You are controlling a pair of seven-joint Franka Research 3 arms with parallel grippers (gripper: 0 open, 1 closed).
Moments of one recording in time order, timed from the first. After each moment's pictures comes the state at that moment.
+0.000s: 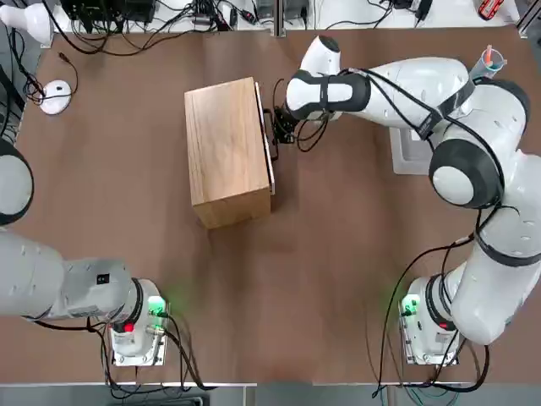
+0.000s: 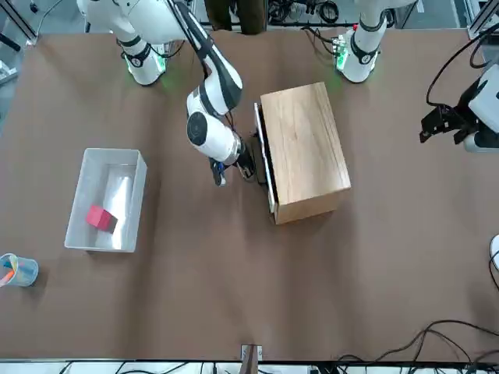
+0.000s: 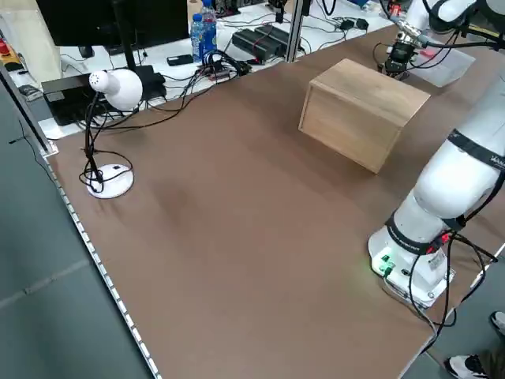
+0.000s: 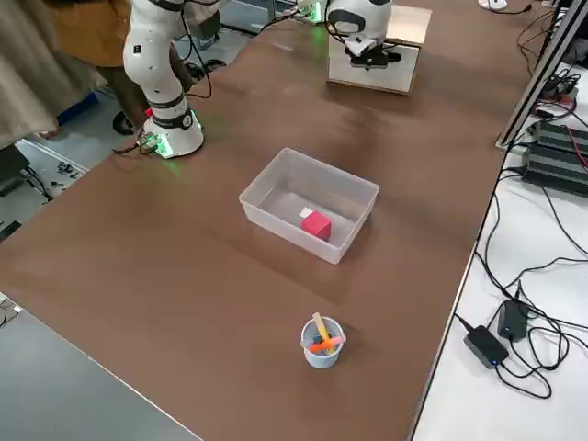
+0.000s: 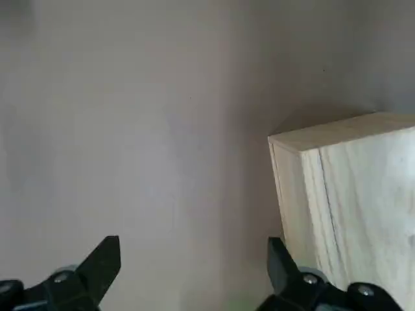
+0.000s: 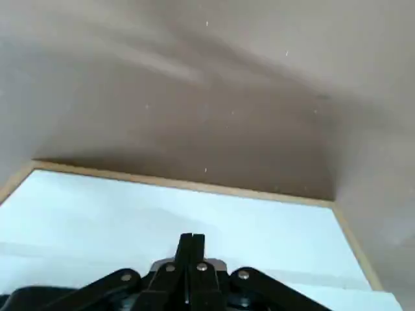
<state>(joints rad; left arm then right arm) 0.08 -0.03 -0.12 -1.64 -0.03 1.59 0.00 0.69 0.53 0.10 -1.79 0.65 2.46 1.50</state>
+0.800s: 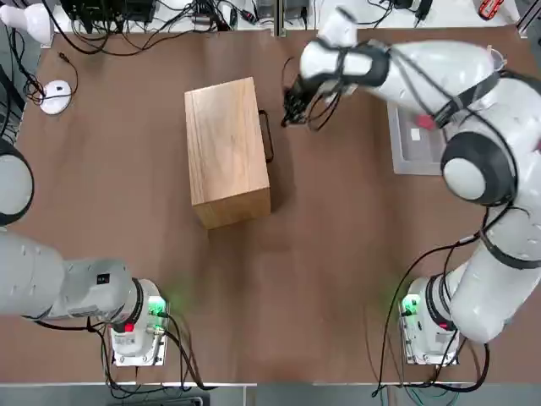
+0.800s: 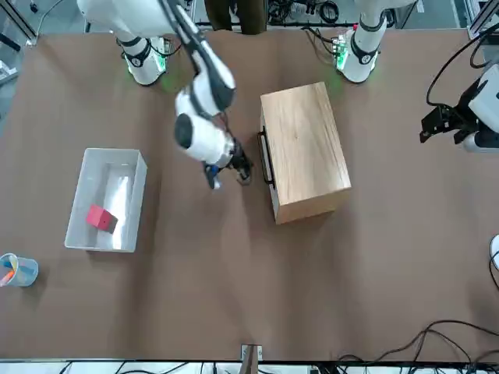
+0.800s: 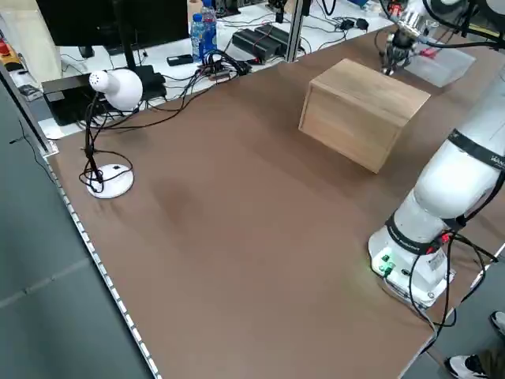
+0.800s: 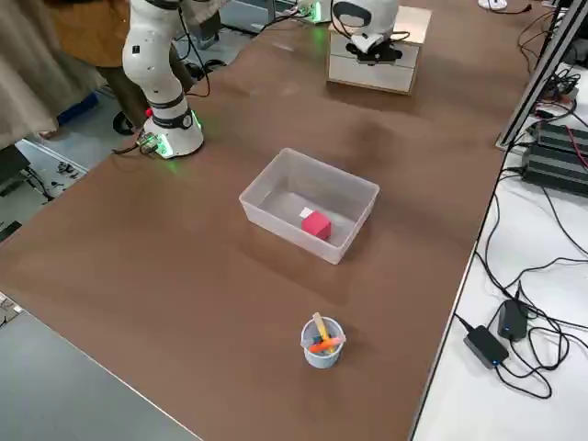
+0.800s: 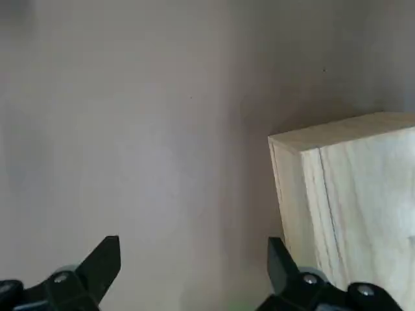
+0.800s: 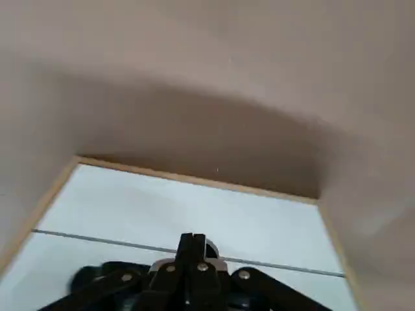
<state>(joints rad) 0.08 -0.03 -0.12 -1.64 -0.03 1.59 0.00 0.57 0.43 0.03 -1.76 0.65 2.19 1.31</state>
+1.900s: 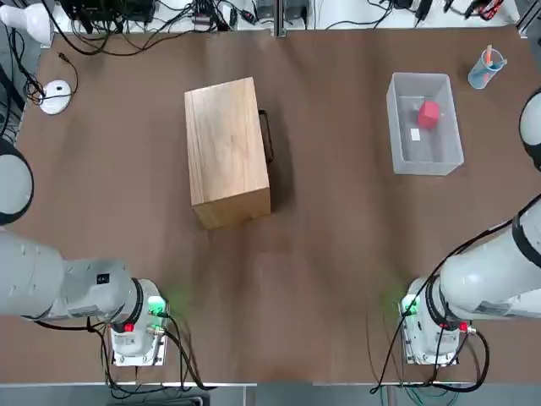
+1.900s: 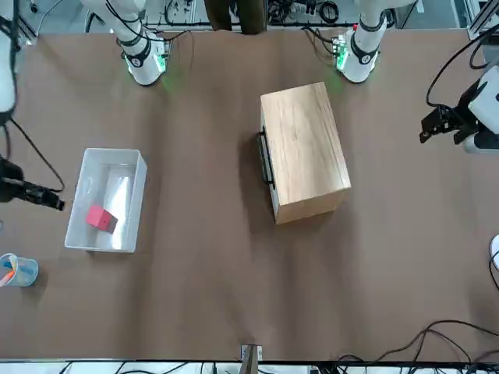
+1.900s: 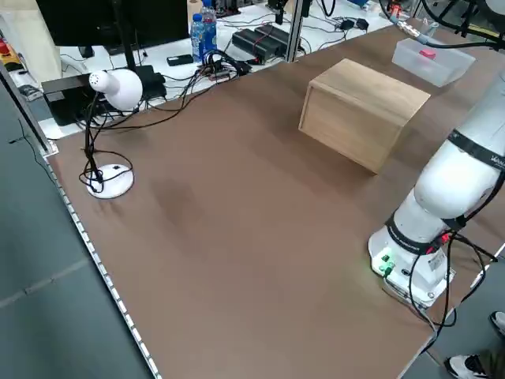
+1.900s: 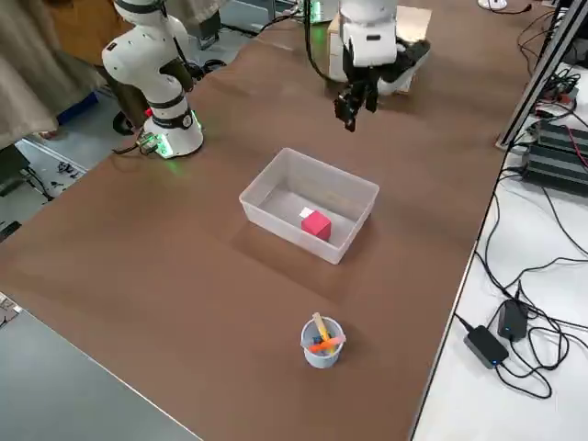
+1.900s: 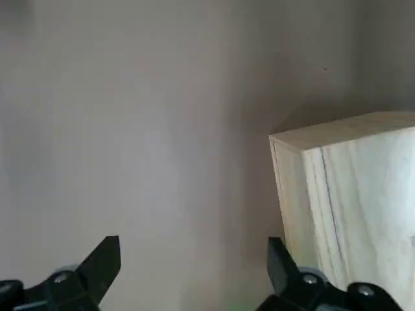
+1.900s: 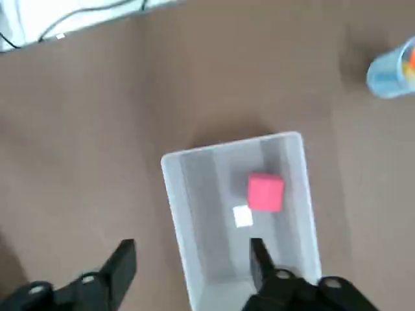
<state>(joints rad) 0.09 -0.03 -0.12 -1.64 -0.03 1.59 0.00 -0.10 0.28 -0.02 -1.37 0.10 1.70 0.05</state>
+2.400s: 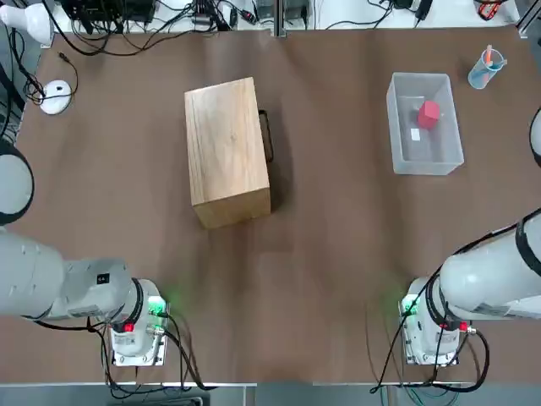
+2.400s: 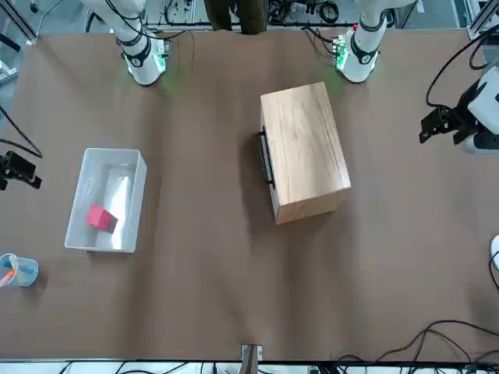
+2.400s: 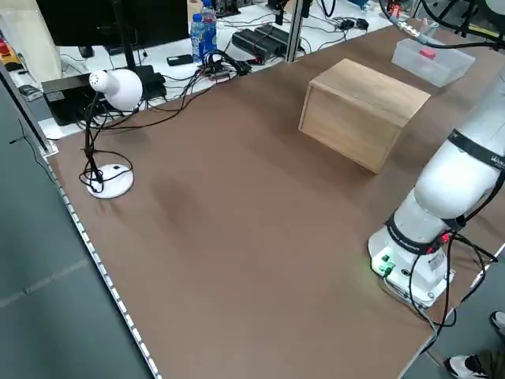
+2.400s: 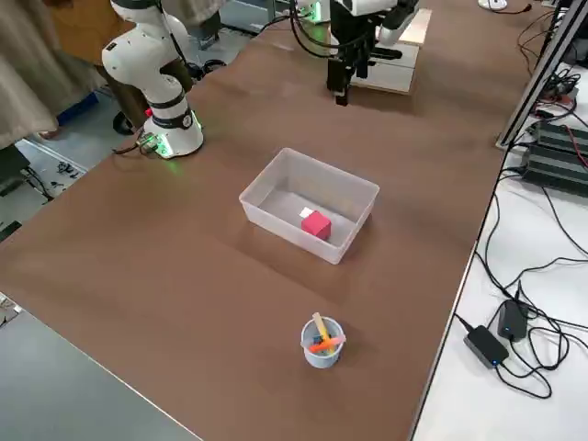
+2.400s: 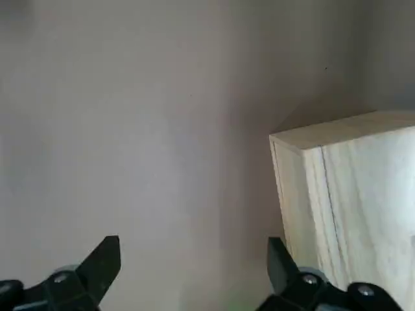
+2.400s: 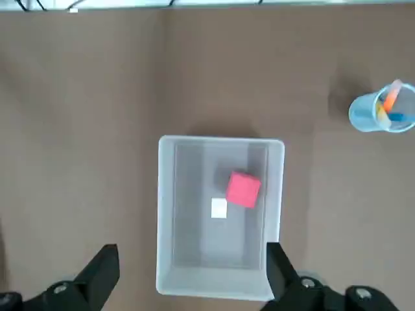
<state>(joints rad) 0.09 -0.03 -0.12 -1.65 -0.03 1.59 0.00 -0.11 0.18 -0.01 -1.41 0.05 1.64 -0.12</state>
